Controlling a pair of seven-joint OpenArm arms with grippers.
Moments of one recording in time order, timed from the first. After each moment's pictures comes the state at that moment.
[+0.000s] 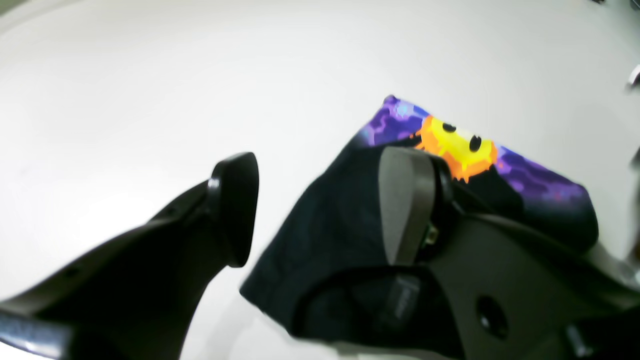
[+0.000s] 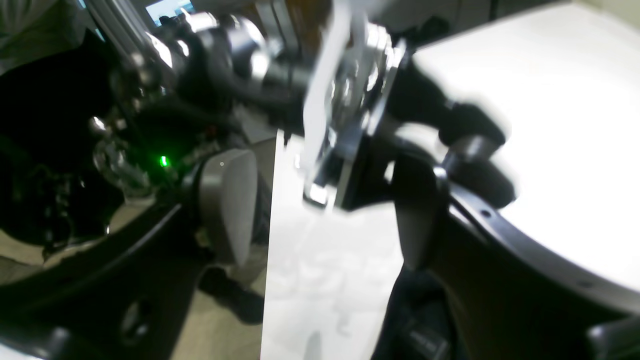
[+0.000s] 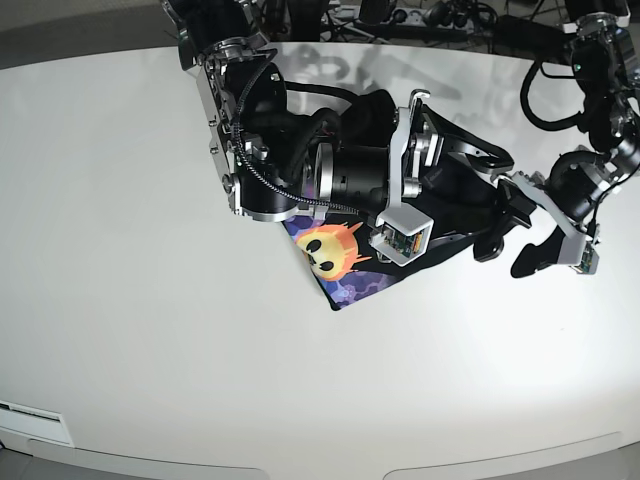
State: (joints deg) left arm 10.8 -28.0 -20.2 116.1 -50.1 -28.2 51.3; right arm 4.3 -9.1 -23.9 109.6 49.6 40.1 -59.0
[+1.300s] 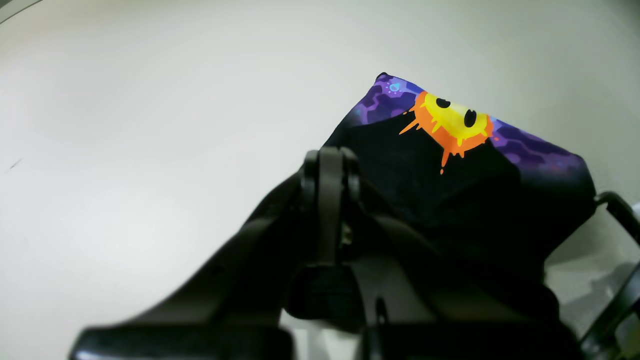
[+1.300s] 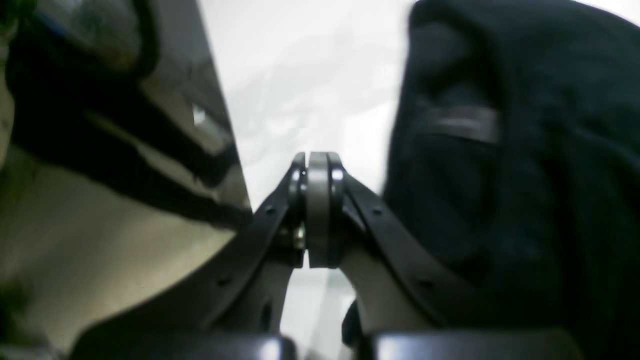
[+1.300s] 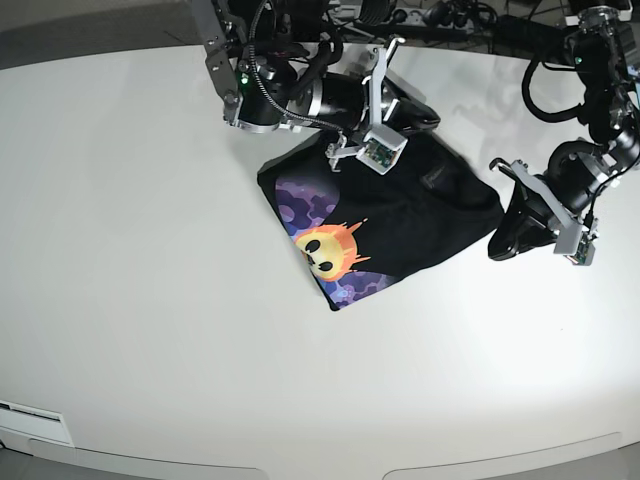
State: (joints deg) left arm 12.5 -28.9 -20.2 116.1 -49.9 -30.9 49.9; right arm -13.3 -5.8 -24.9 110.1 28.1 40.0 -56.7
